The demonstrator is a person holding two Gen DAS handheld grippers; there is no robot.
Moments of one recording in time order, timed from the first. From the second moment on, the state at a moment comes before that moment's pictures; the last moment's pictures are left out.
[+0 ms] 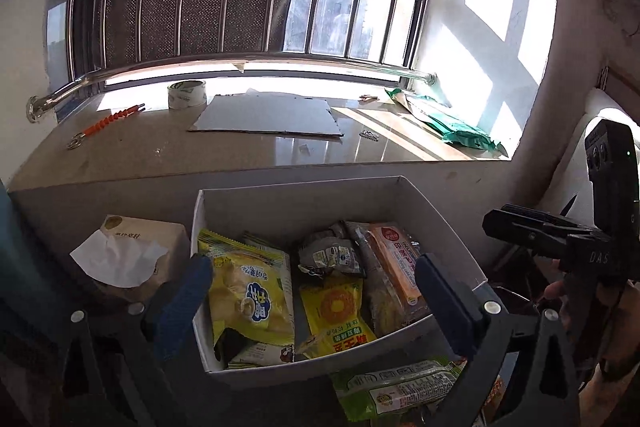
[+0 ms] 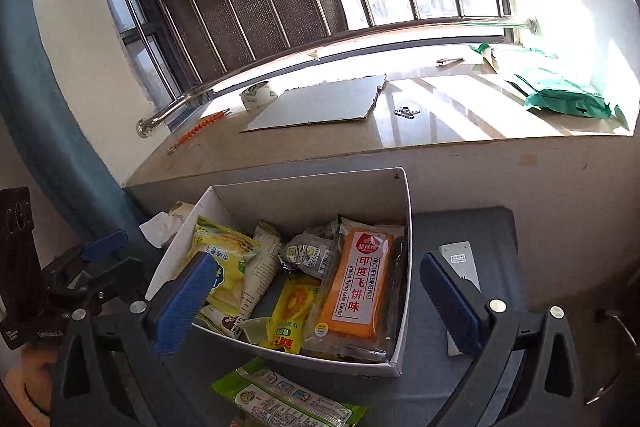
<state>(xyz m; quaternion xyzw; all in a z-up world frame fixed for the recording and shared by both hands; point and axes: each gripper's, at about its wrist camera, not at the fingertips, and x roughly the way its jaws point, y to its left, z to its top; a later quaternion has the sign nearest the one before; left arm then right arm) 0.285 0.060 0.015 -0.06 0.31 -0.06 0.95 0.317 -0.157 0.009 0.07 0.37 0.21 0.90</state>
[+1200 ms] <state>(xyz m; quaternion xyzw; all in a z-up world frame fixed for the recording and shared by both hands) 0.041 0.007 -0.061 -0.08 0.28 -0.09 0.95 0.053 -0.169 -0.080 0.02 0.36 0.18 0.91</state>
